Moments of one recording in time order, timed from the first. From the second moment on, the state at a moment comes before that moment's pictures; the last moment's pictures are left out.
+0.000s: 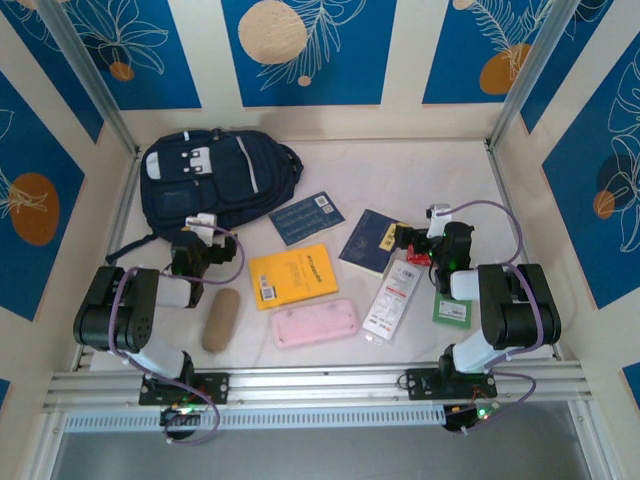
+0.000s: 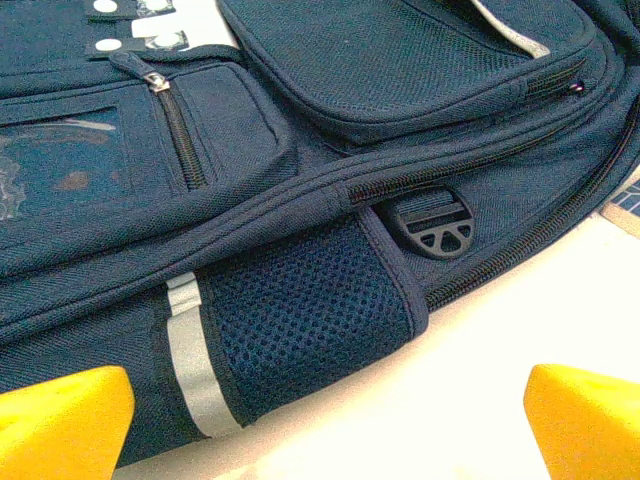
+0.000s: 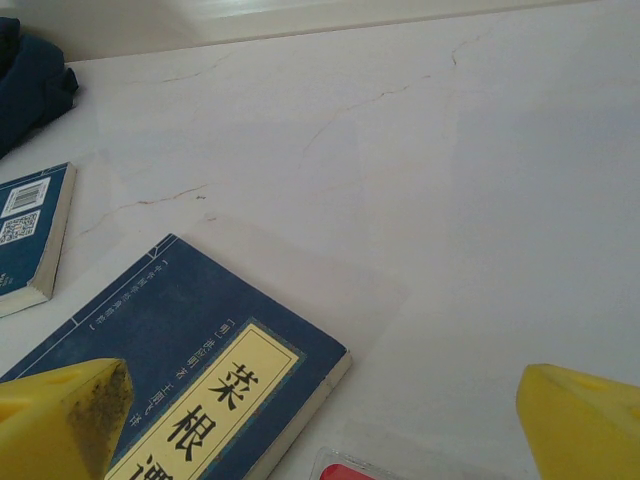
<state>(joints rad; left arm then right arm) -0.08 1.57 0.37 0.79 -0.01 0.08 -0.01 1.53 0.39 0.74 -0.22 0.08</state>
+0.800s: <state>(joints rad) -0.40 0.98 0.88 0.07 -0.12 -0.10 0.68 1.03 0.88 0.01 0.08 0.05</state>
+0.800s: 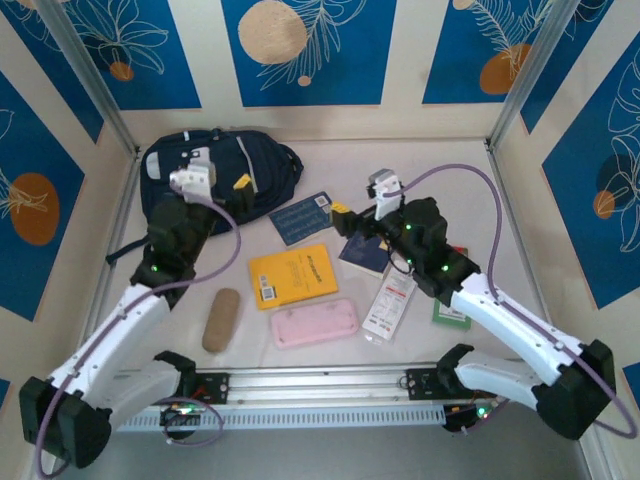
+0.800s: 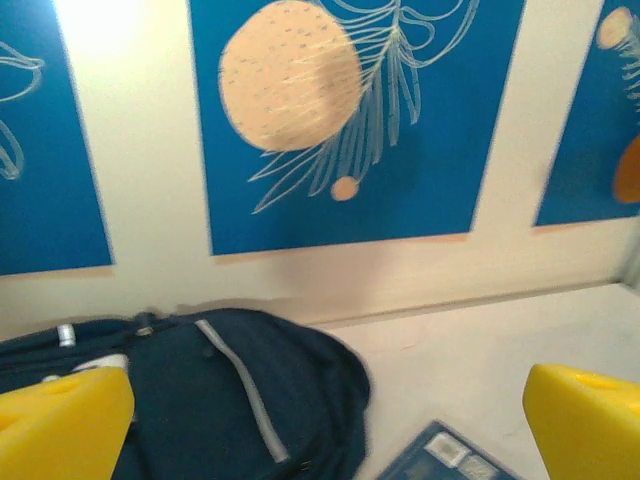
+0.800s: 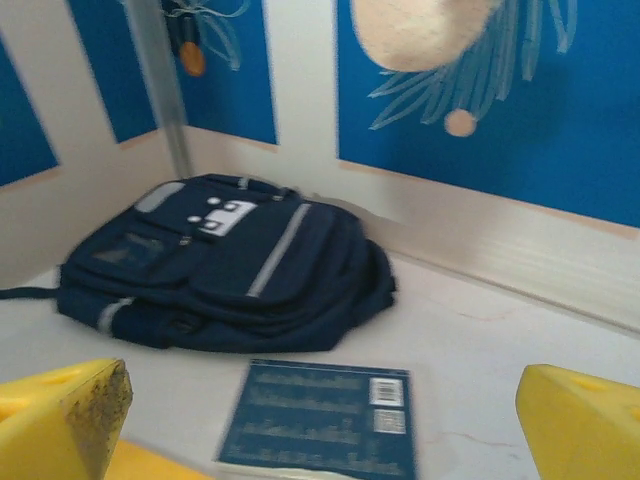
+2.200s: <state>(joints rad) -0.18 2.45 2.12 -0.53 0.25 -0.51 0.39 1.14 0.88 -0.52 -0.30 0.58</state>
